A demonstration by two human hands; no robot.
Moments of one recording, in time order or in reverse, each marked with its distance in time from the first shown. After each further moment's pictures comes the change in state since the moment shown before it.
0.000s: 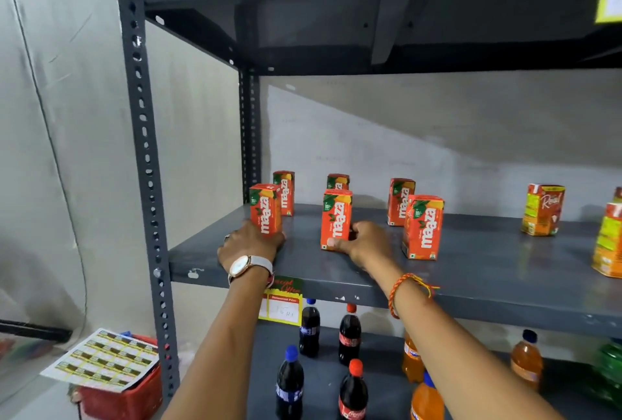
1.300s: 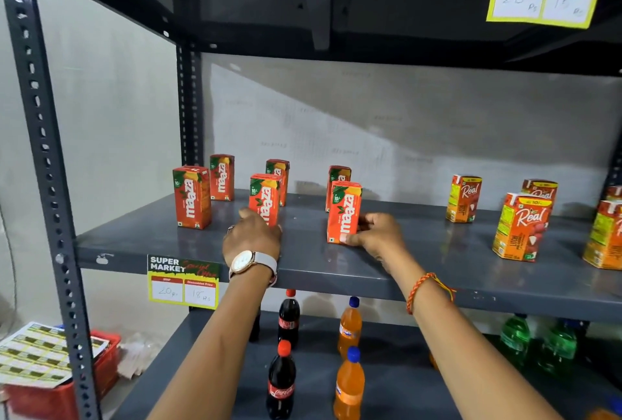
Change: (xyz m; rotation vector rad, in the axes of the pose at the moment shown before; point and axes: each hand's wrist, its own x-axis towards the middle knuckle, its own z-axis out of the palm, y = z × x) left_hand -0.081 0.081 0.039 -0.105 -0.075 0.128; right_hand 0.000 0.081 -0.104 0.090 0.113 0.139
